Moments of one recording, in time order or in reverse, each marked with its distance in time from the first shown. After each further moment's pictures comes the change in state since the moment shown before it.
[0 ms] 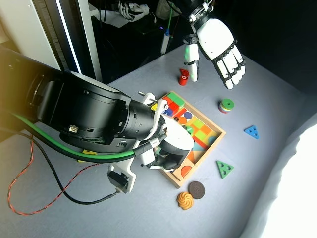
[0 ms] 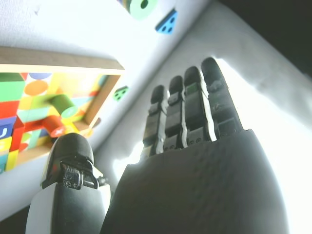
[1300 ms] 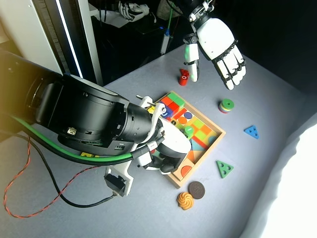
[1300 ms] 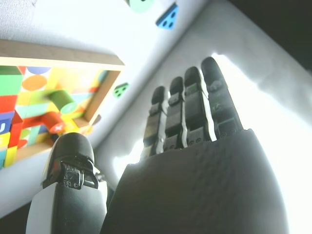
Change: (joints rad) left arm -0.010 0.000 0.002 -0.016 0.002 0.012; right arm -0.014 0.000 0.001 -0.023 0.004 0.000
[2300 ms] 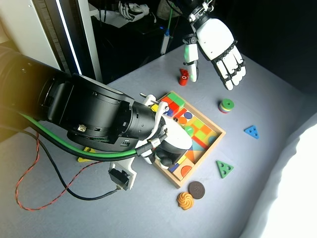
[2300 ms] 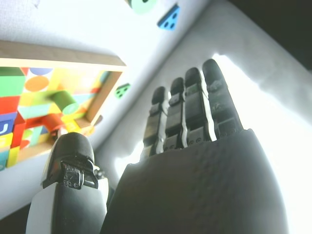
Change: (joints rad) left arm 0.000 -0.004 0.002 -0.008 0.004 0.010; right arm -0.024 -0.022 0.001 -0.005 -0.023 0.007
